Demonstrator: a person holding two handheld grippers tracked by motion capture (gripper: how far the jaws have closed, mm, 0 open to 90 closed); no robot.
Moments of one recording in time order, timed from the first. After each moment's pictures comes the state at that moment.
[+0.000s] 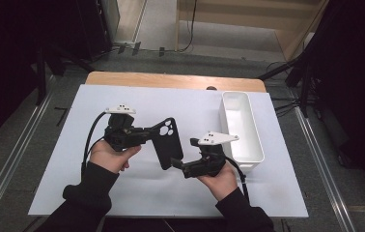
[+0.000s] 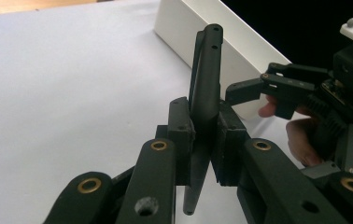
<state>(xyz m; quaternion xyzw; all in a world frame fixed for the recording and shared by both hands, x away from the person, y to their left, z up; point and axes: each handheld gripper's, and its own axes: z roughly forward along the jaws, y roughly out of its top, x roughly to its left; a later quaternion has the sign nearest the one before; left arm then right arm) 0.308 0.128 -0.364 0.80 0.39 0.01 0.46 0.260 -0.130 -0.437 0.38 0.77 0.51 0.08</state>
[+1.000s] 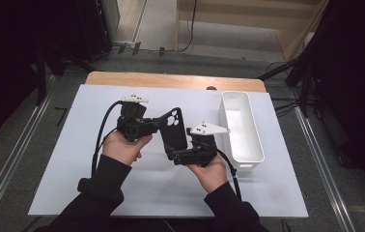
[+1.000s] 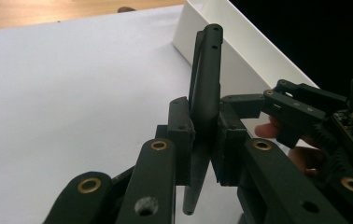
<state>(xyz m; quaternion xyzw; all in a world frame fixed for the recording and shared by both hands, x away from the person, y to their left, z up) 0.326 0.099 -0.355 0.80 0.42 0.03 0.44 0.281 -0.109 -0.429 0.42 0.75 0.51 0.12</state>
